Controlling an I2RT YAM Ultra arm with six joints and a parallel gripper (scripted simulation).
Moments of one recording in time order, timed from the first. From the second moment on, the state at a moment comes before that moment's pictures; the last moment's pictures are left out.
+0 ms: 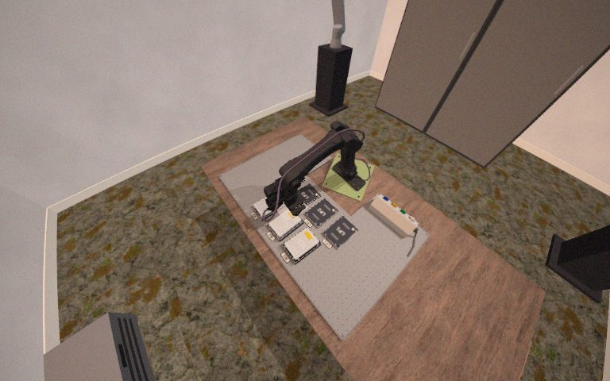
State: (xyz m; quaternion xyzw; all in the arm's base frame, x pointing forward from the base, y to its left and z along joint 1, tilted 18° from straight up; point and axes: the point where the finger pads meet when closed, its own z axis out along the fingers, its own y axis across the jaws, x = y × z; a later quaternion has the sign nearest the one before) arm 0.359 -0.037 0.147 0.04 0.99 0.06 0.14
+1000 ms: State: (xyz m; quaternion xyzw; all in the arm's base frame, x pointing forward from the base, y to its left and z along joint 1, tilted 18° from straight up) arm 0.421 -0.154 0.147 0.04 0.99 0.06 0.15
